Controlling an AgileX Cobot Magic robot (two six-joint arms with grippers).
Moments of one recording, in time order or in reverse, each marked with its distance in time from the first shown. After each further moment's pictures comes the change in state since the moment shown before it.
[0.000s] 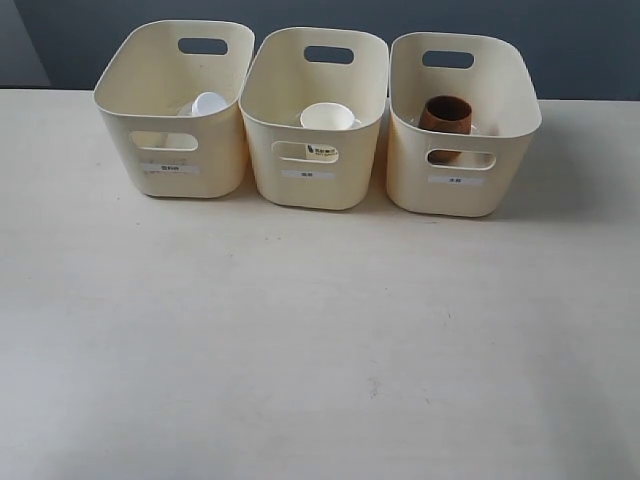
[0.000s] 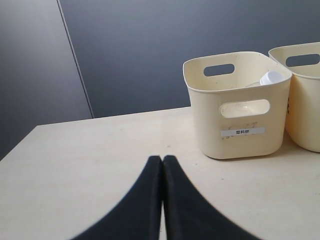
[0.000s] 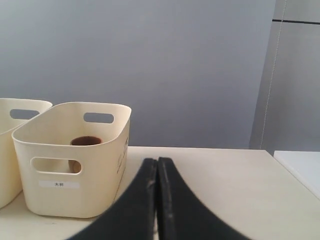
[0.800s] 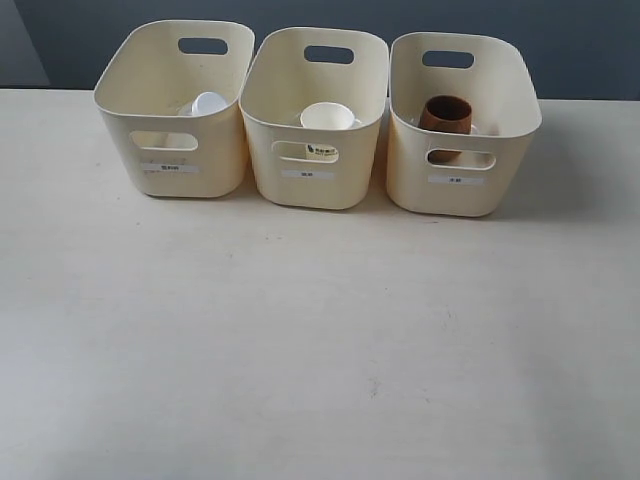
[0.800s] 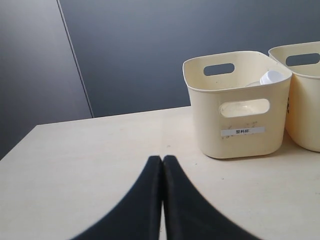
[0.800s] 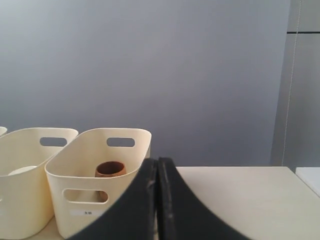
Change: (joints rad) left arm 0.000 0.000 0.000 0.000 0.000 0.000; right arm 0.000 0.000 -0.170 0.368 0.145 -0.291
